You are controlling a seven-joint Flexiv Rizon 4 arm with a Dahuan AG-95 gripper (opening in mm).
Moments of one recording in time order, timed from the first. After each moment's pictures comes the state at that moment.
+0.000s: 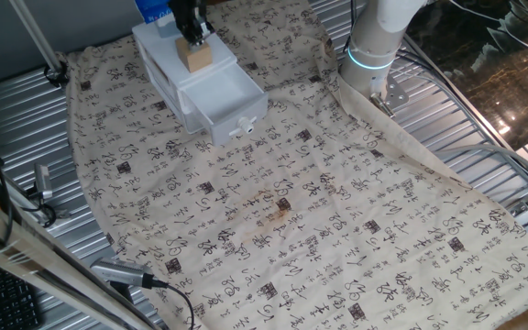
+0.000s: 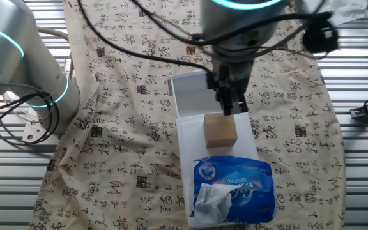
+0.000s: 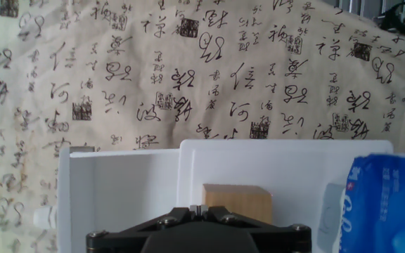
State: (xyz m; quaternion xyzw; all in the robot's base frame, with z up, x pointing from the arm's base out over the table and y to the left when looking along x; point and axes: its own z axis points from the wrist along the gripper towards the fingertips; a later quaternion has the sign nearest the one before) arm 0.440 -0.109 0.282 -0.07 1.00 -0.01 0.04
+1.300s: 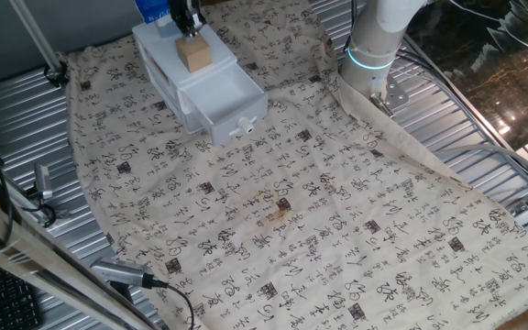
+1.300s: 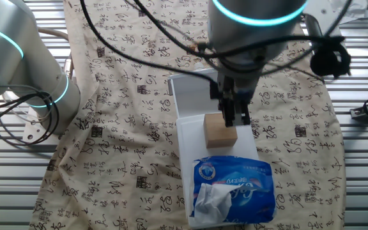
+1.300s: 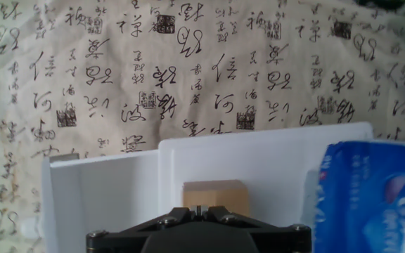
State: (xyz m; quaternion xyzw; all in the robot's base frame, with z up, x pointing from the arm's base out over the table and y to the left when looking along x) arm 0.447 -0.139 0.285 -0.05 1.00 -0.01 0.02
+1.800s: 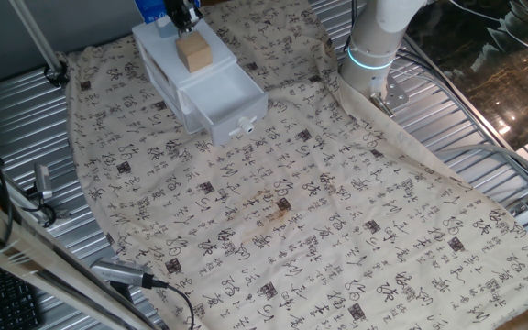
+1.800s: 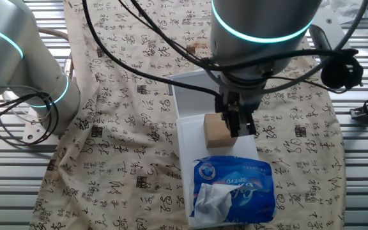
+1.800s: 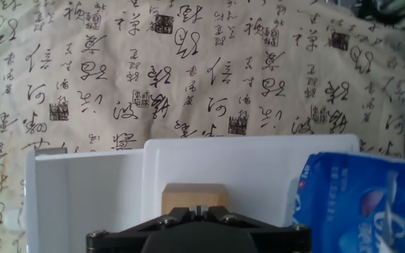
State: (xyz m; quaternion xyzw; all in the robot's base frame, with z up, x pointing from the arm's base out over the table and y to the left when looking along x) arm 0.450 -0.149 0.284 -0.08 1.00 -0.01 0.02
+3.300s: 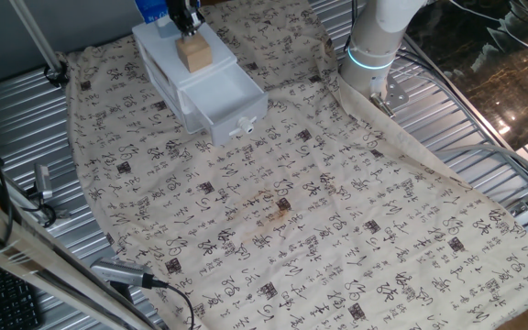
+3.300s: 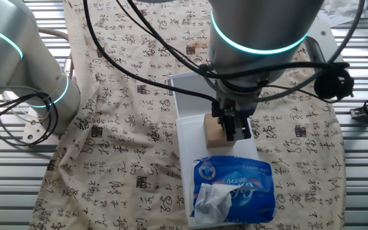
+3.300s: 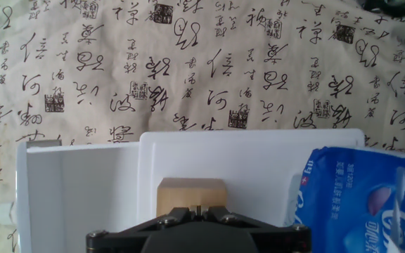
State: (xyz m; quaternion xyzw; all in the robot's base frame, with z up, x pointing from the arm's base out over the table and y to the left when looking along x) arm 0.443 -0.151 0.271 -0.07 1.00 -0.01 0.02
